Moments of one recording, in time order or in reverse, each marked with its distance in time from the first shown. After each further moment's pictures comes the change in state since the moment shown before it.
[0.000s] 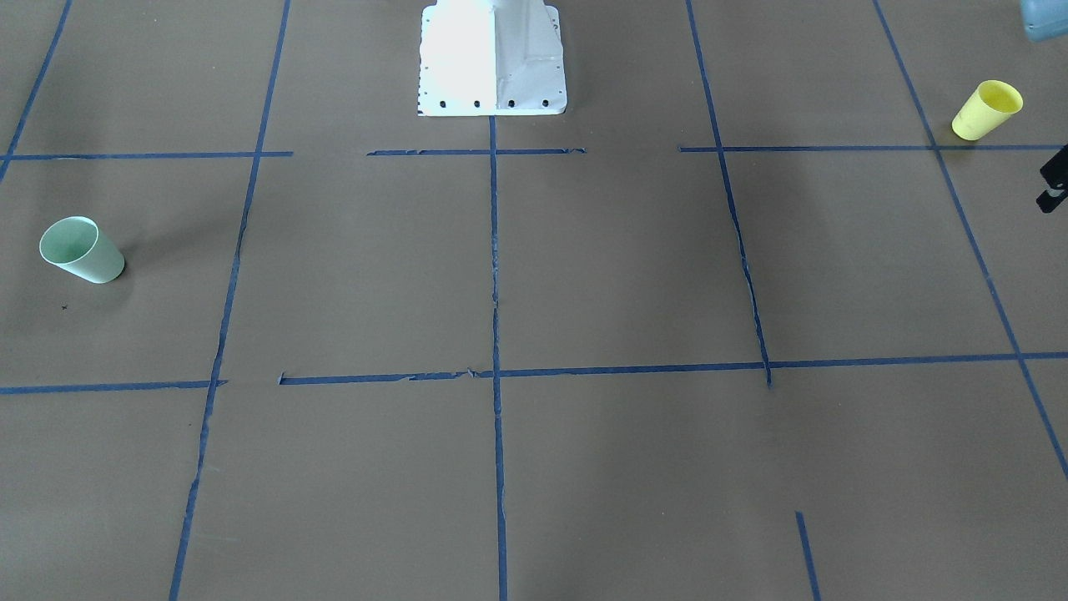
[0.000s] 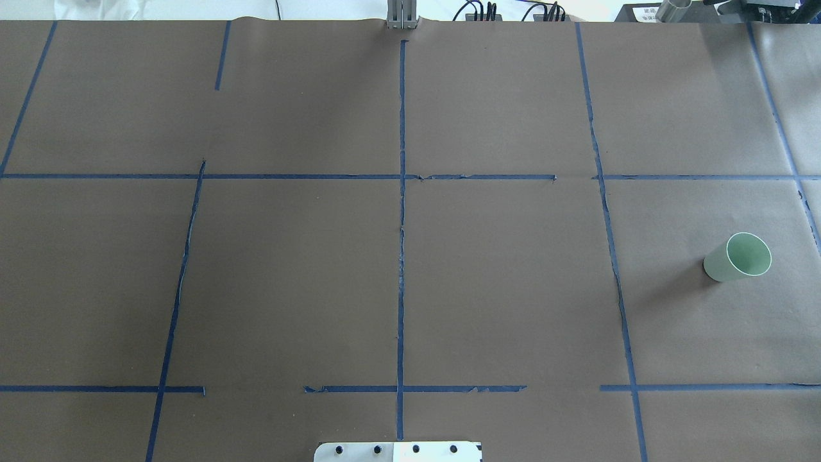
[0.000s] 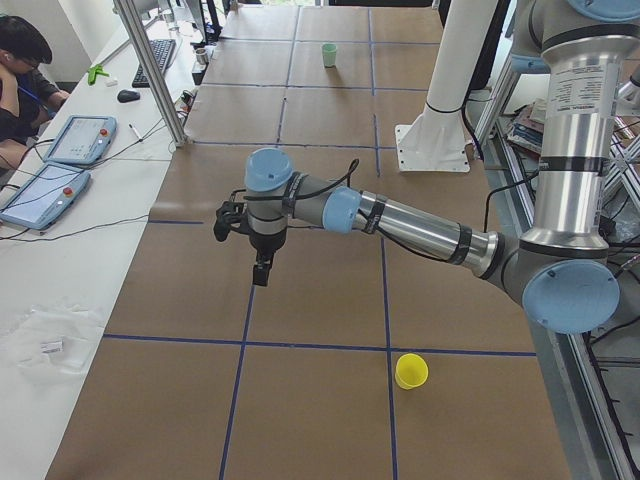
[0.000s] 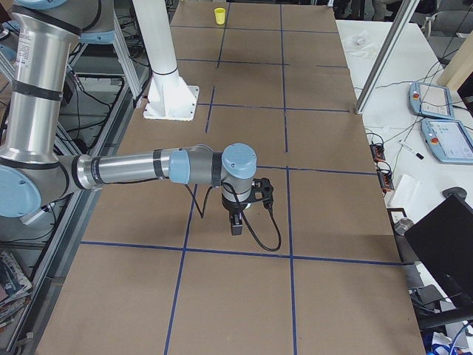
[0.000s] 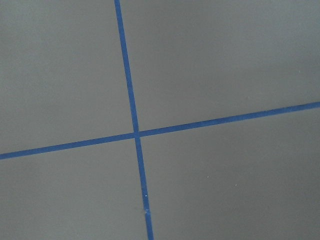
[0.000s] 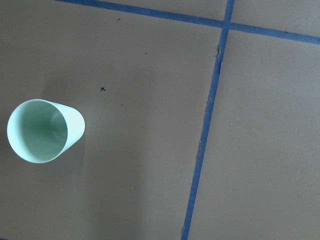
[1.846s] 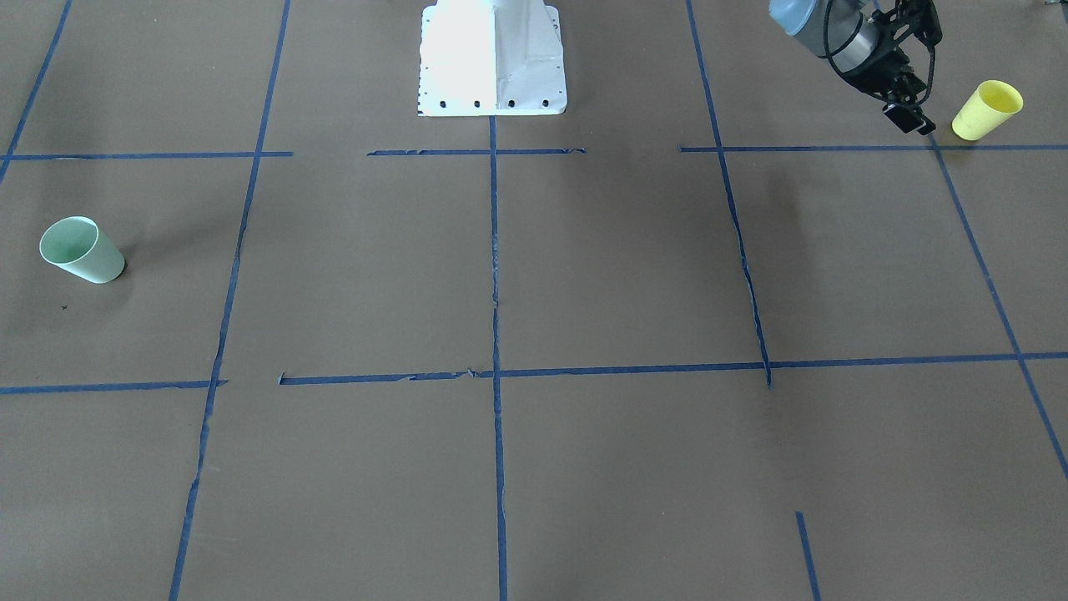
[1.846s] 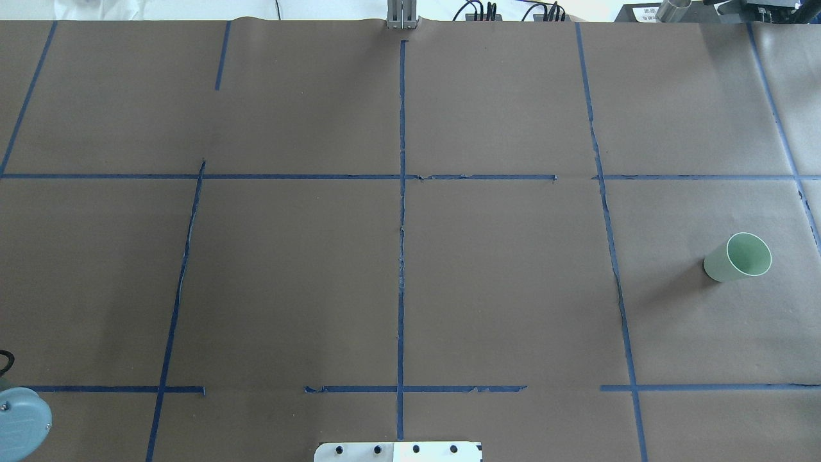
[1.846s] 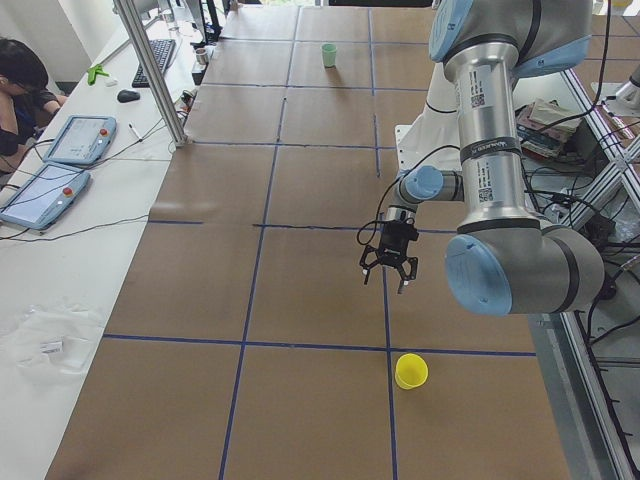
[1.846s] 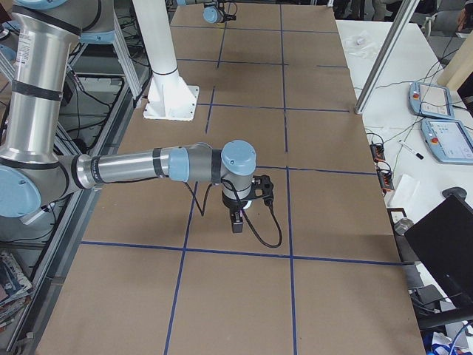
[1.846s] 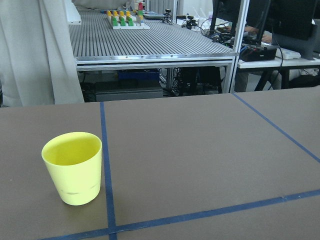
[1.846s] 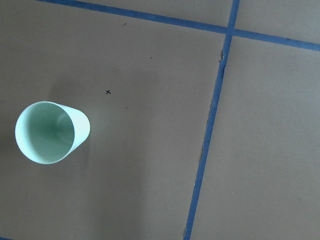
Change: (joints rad) left arm 1.190 0.292 -0.184 0.600 0.820 -2.566; right arm 0.000 0.000 0.016 0.000 0.000 -0.002
